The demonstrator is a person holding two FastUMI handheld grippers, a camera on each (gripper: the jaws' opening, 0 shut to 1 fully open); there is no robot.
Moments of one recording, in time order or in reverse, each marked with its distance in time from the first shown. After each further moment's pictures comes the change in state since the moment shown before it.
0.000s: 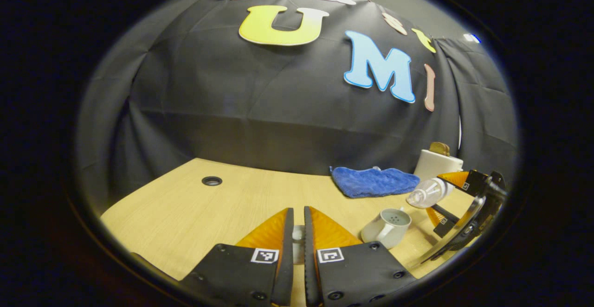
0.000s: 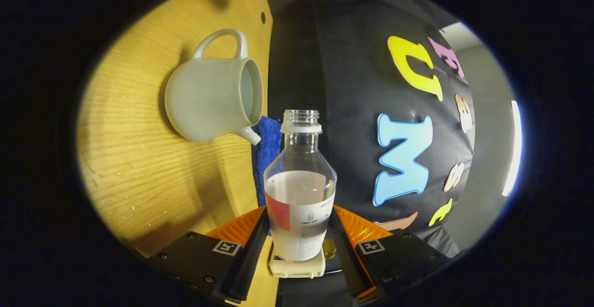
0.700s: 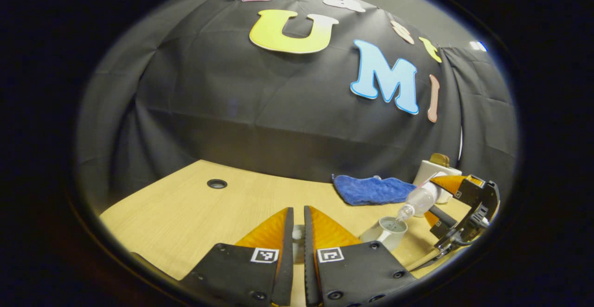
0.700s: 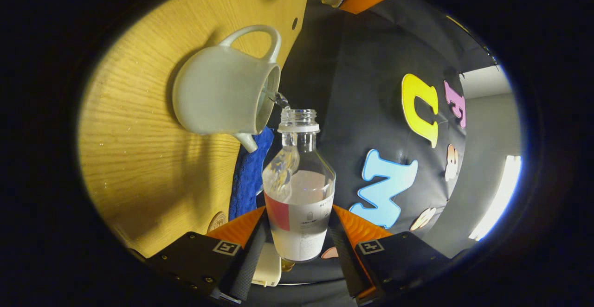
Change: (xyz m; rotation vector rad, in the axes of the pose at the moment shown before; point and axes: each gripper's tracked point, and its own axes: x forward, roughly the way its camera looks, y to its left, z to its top) left arm -0.008 0.011 0.011 -0.027 -0.034 0.017; right arm 0.004 -0.020 0.018 -0.288 -0.097 -0.091
